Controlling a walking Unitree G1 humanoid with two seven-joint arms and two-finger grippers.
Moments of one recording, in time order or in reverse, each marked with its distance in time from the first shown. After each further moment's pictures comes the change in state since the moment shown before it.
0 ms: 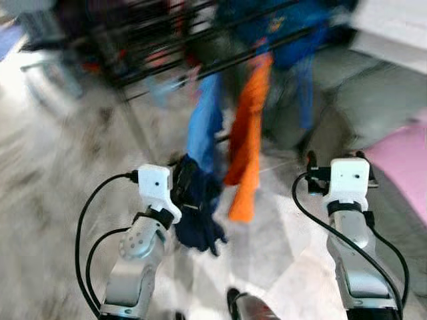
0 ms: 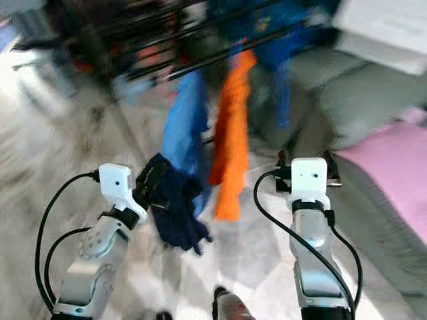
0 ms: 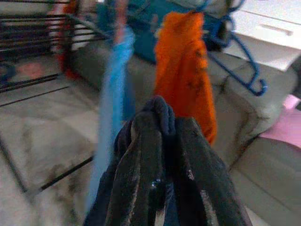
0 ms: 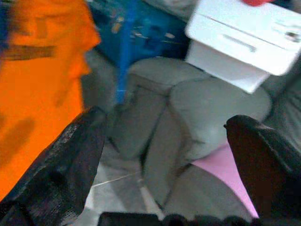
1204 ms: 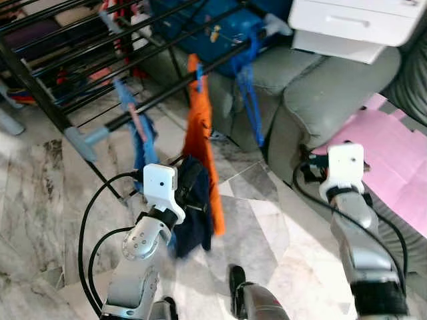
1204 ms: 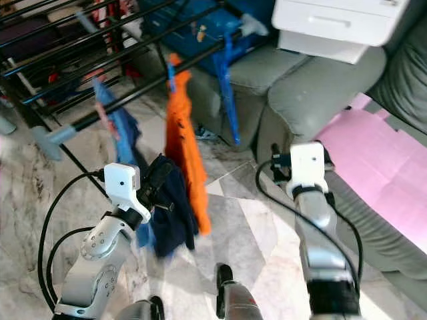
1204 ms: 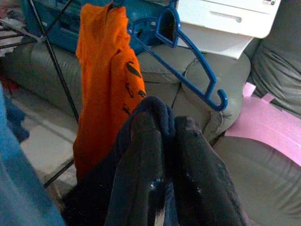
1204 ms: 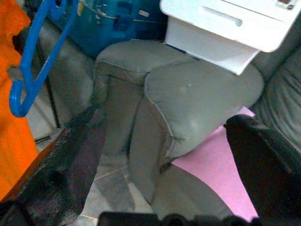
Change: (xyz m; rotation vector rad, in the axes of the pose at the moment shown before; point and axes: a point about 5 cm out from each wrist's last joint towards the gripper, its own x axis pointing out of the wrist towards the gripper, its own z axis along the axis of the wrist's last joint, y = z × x) left arm 0.000 -0.002 0.000 0.009 0.013 -0.001; right arm 0.035 0.002 0.002 0.026 0.032 0.173
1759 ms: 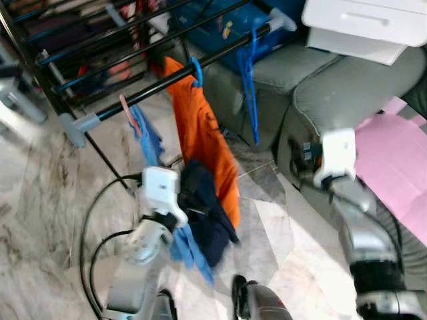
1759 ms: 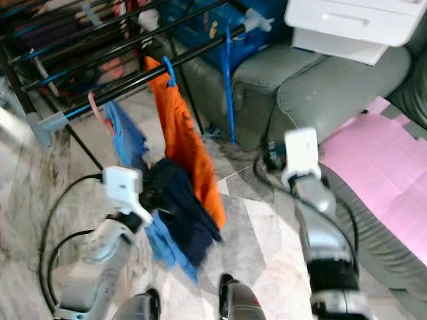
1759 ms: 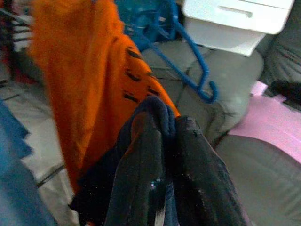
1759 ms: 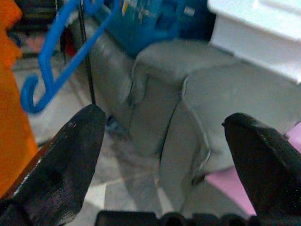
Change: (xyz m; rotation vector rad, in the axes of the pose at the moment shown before) left arm -0.003 -0.007 0.000 0.003 0.003 -0.047; right arm 0.013 0.006 -0.002 0.023 0.017 0.117
